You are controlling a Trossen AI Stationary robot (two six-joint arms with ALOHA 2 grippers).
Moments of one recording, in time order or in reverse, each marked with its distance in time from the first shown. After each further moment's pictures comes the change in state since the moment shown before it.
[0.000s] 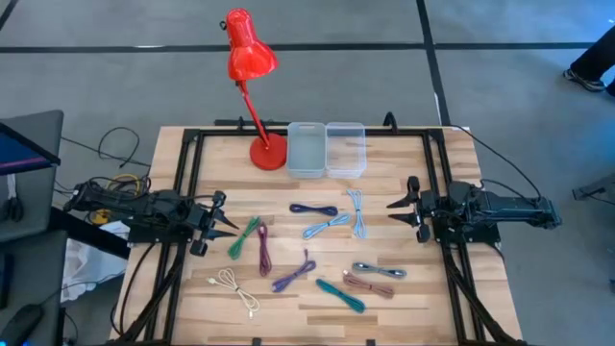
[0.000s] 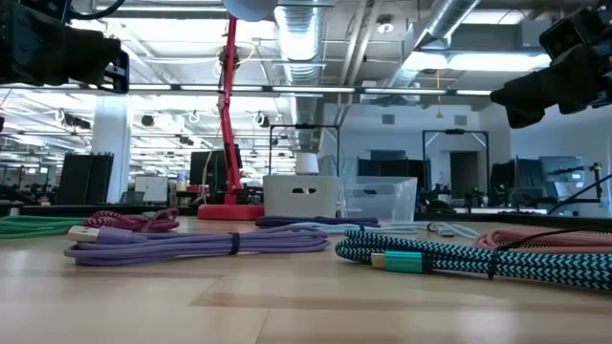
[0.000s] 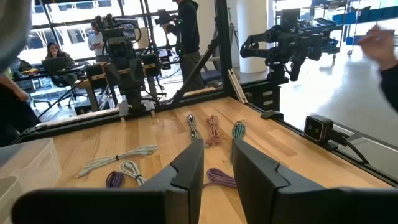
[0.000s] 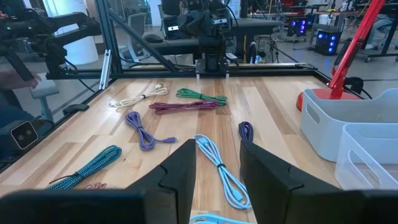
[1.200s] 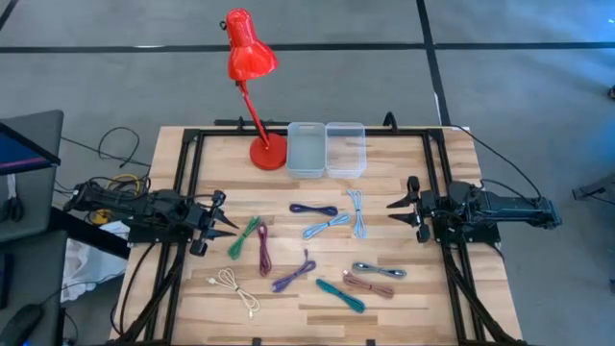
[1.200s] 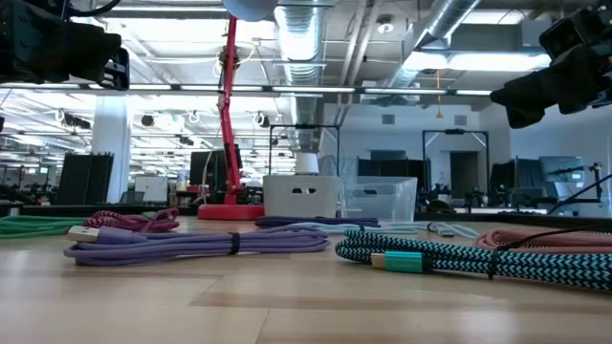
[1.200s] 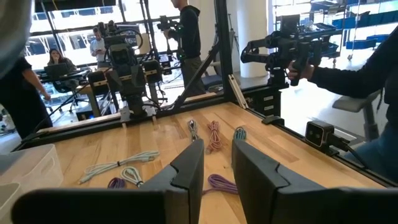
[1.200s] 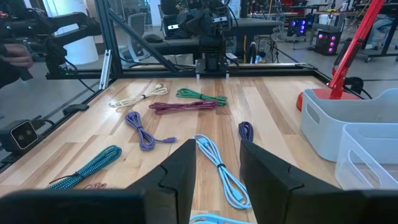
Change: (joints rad) left arm 0.000 0.000 0.000 0.023 0.000 0.003; right arm 0.000 0.000 0.000 0.000 0.000 0.000
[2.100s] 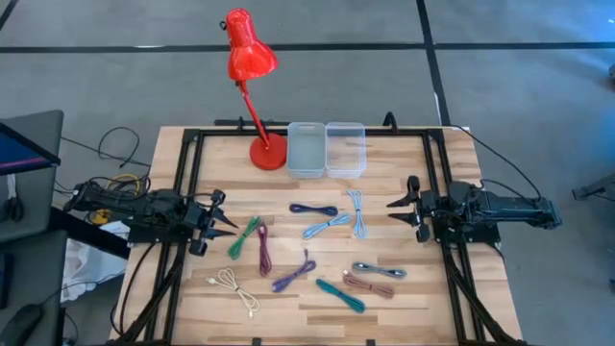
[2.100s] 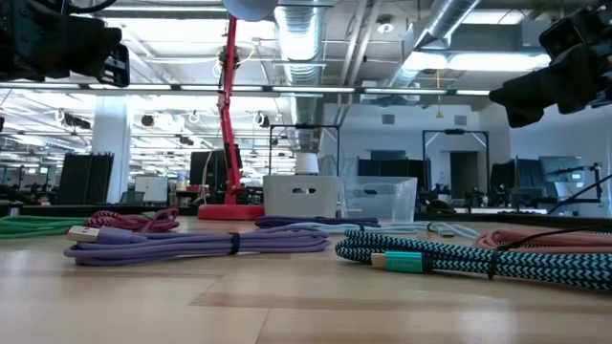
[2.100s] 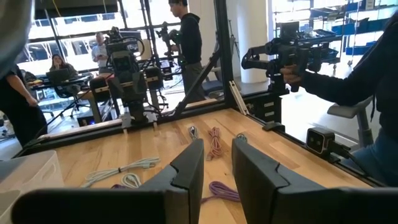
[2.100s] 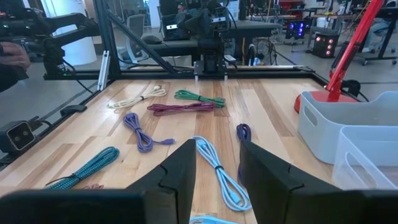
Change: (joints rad) left arm 0.000 0.000 0.000 0.029 0.000 -0.002; right arm -0.002 0.000 -0.002 0.013 0.009 -0.008
